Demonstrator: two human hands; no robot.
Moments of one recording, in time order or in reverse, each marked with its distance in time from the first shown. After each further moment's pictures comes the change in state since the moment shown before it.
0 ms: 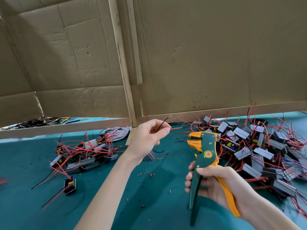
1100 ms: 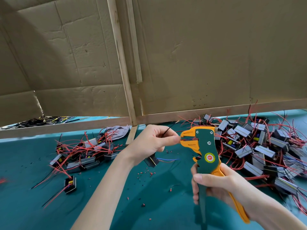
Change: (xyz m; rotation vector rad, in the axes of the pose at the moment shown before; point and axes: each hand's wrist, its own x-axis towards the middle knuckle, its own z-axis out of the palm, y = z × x) left_hand -0.009 0.015 0.000 0.075 -0.319 -0.034; right_hand -0.017 -0.007 0.015 -0.352 -0.098 -0.122
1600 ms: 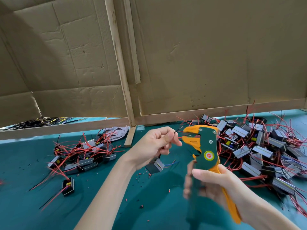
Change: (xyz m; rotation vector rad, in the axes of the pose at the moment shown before) left_hand 0.004 -0.010 0.009 -0.254 -0.042 -0.029; right_hand 0.003 0.006 0.009 0.100 0.087 -0.032
